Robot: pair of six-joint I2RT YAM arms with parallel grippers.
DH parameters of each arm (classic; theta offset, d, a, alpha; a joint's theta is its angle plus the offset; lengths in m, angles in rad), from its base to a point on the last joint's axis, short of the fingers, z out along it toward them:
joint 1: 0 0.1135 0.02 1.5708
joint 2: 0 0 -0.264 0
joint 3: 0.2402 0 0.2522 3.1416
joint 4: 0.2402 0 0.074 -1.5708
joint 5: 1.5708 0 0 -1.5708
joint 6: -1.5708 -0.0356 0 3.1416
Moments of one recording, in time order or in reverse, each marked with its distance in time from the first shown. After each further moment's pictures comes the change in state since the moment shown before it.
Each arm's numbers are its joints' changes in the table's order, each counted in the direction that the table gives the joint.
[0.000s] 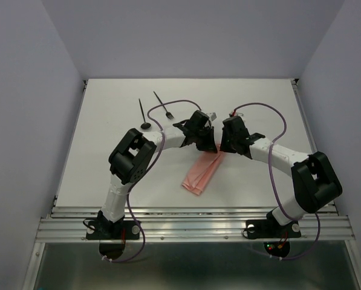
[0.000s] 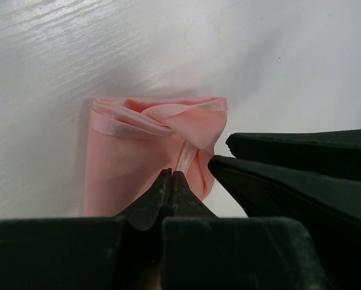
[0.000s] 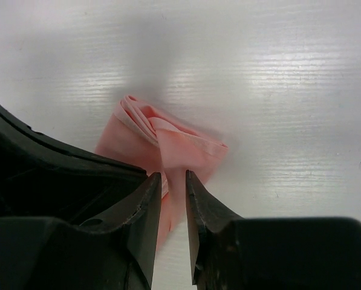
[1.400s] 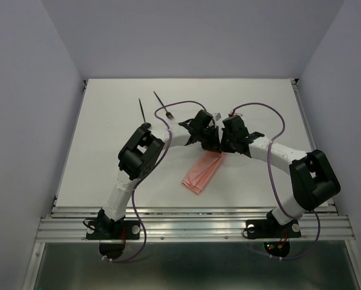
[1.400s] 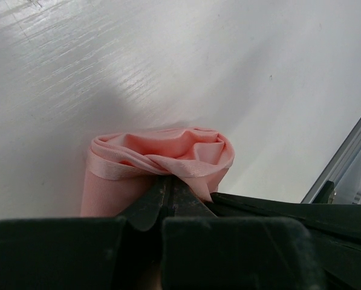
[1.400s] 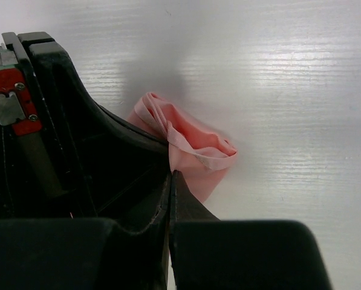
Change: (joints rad) left arm 0.000 -0.143 0.131 -0.020 0.080 0.021; right arm -0.006 -0.027 0.025 0.018 -0.065 0.007
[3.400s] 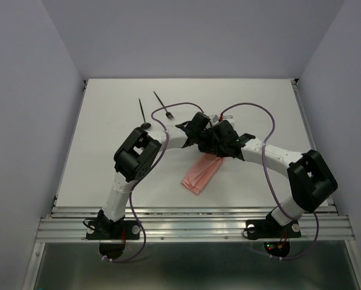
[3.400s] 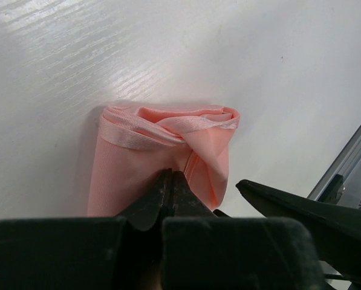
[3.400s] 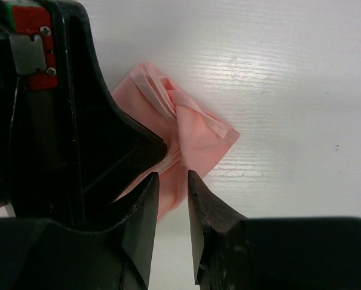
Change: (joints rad) left arm 0.000 0.062 -0.096 -0.021 -0.020 -0.014; right arm 0.127 -0.001 0.032 0.117 0.219 0.091
